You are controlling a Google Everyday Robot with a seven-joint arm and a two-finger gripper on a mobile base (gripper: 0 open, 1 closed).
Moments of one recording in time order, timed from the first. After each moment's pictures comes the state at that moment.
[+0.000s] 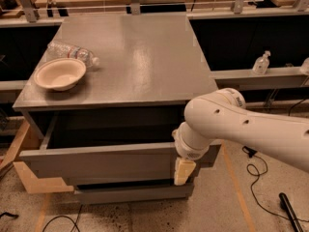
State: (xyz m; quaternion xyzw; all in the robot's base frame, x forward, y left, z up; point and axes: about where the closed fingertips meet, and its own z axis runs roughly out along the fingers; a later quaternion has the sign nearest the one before) arm 0.484 -0.074 0.663 -0.70 0.70 0.02 0.14
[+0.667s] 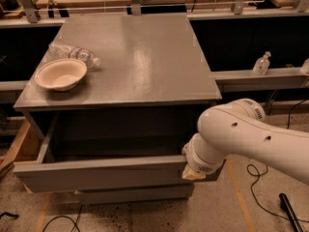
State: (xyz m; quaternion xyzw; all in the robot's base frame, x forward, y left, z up) arm 0.435 -0.108 0.661 -0.66 0.74 0.02 0.11
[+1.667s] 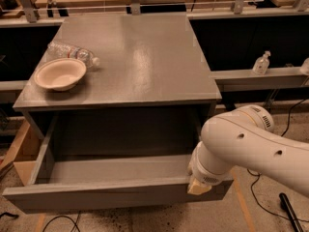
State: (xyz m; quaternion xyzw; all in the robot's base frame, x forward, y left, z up) arm 0.408 -0.118 0.672 -0.65 0.76 0.01 0.10
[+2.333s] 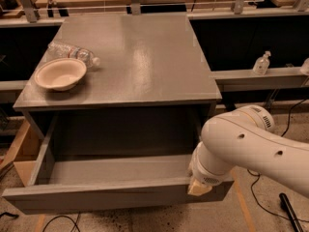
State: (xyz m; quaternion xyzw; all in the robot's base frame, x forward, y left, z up) arm 0.408 -0.118 0.674 -0.65 0.76 0.01 0.10
